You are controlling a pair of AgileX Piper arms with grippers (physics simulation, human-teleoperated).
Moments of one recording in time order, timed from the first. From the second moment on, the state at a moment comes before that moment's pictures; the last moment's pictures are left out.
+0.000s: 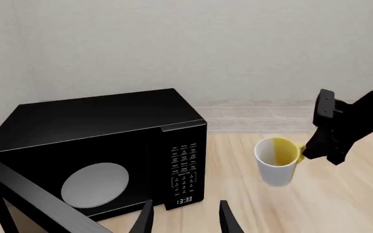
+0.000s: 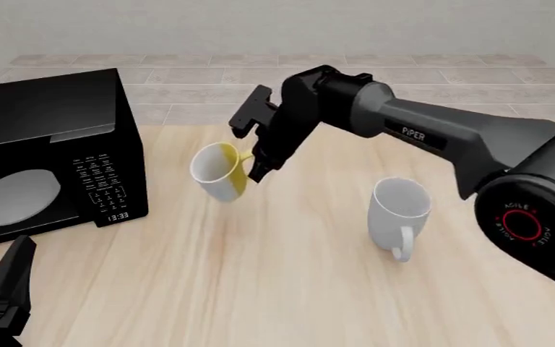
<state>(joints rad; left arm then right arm) 0.00 0.01 0.00 0.00 0.00 0.64 2.11 -1.81 0.80 -0.49</state>
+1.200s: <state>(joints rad) 0.00 0.01 0.00 0.00 0.00 0.43 1.87 -1.59 0.60 -0.41</state>
